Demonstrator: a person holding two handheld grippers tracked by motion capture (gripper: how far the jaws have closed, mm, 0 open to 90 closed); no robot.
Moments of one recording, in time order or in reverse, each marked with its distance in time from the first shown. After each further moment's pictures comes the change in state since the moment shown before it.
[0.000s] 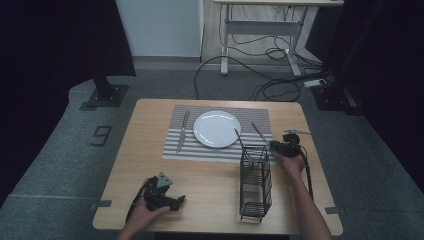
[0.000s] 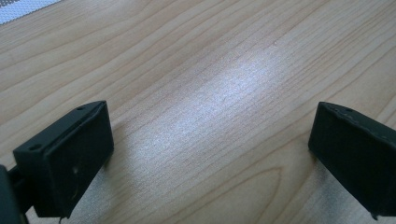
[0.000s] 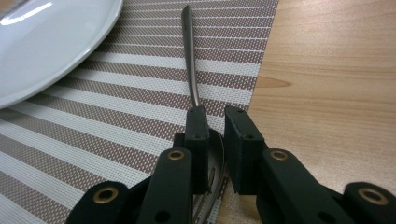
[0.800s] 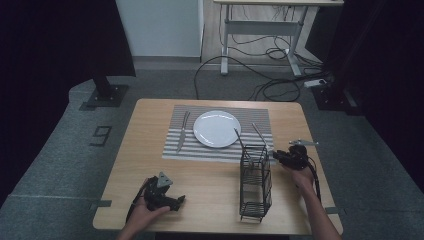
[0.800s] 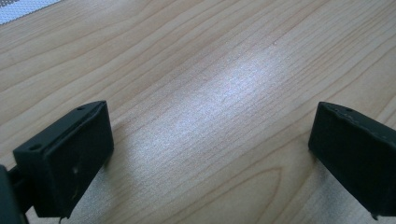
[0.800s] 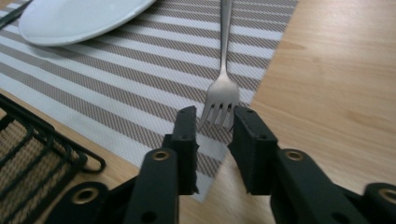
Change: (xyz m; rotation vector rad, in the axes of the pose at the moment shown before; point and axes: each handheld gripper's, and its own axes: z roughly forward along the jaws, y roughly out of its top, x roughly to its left) left arm 0.000 0.000 0.000 0.000 0.000 0.003; right arm 0.010 -0.025 -0.045 0.013 0.068 -0.136
